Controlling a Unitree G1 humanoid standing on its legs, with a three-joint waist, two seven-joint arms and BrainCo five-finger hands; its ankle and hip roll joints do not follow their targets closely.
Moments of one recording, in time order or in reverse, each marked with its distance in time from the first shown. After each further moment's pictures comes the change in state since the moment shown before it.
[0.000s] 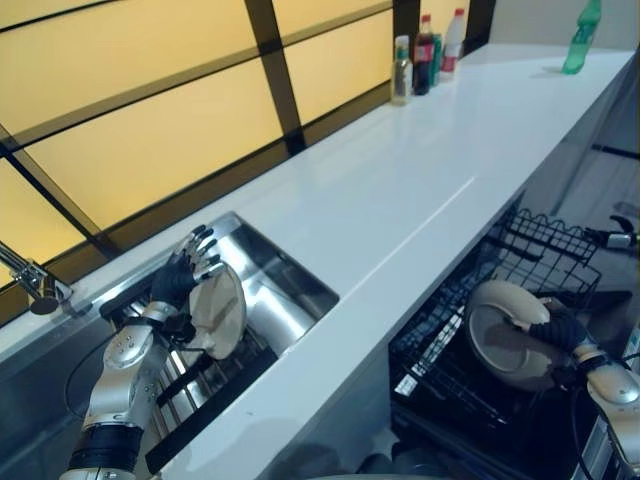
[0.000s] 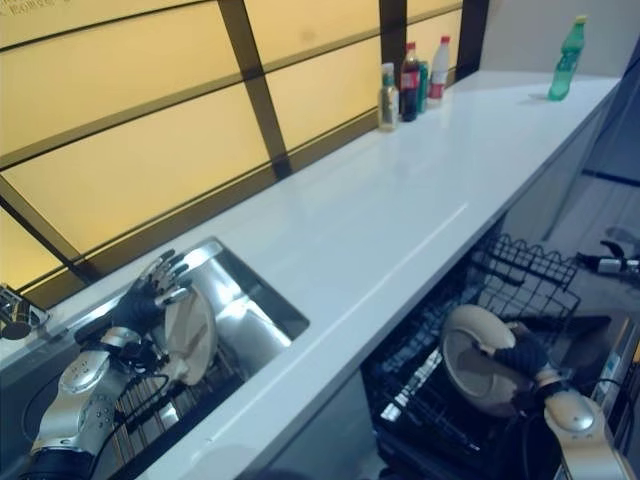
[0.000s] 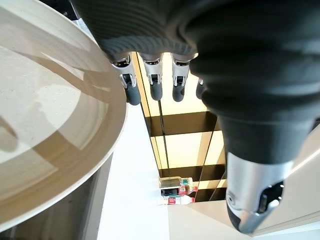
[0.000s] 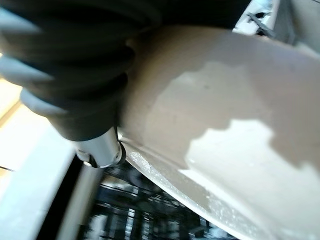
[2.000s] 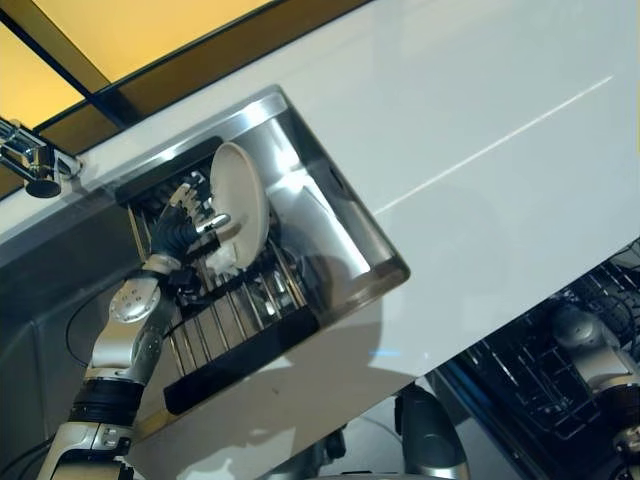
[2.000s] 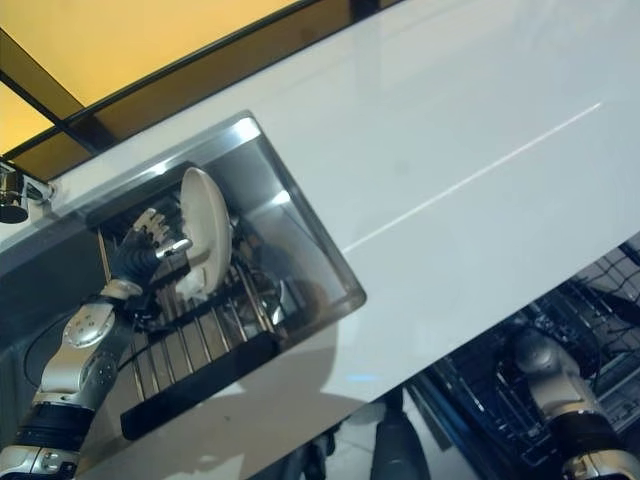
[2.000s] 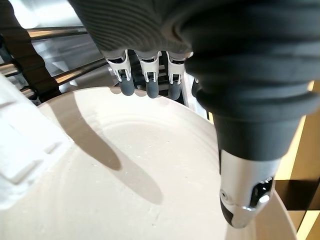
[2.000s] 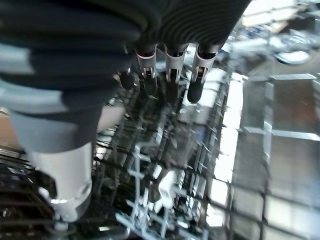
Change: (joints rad) left arm -0.168 0.085 -0.084 -0.024 -0.041 0.032 0.163; right arm -0.354 -0.069 0.245 0.331 -0.121 0.032 -0.013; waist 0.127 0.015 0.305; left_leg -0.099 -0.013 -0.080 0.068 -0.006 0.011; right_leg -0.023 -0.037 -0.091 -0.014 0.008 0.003
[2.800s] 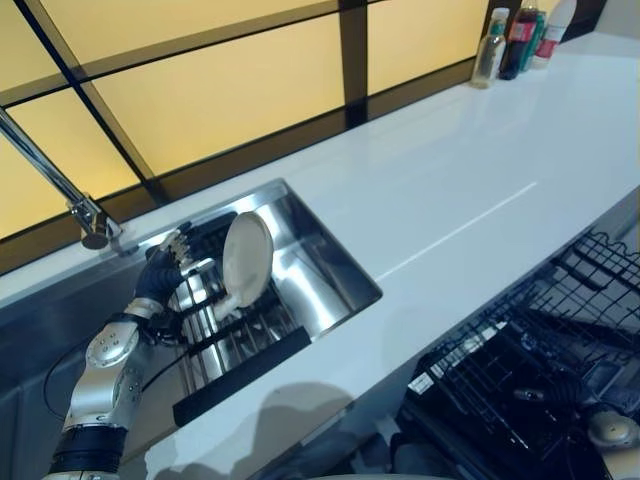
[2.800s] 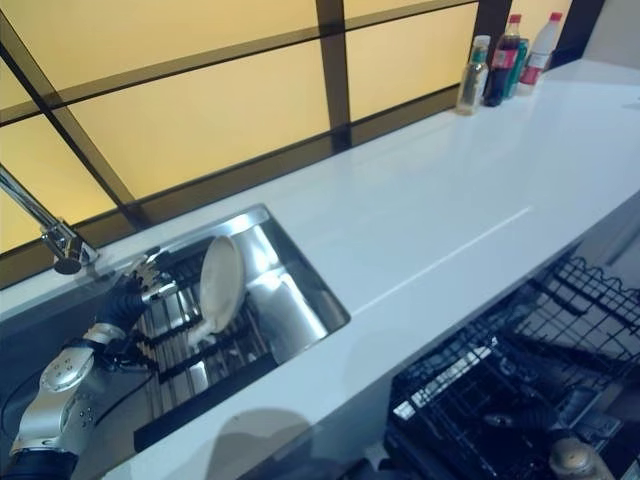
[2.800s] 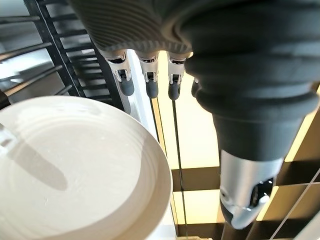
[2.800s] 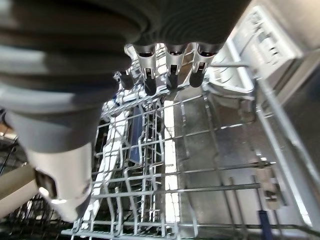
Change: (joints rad) left arm 0.200 -0.027 0.123 0.000 0.039 0.028 -0.157; right arm 0.358 0.120 -0.227 0.001 -0.022 0.051 0.012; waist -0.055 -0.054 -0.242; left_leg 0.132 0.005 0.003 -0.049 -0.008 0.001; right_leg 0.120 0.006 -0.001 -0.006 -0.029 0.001
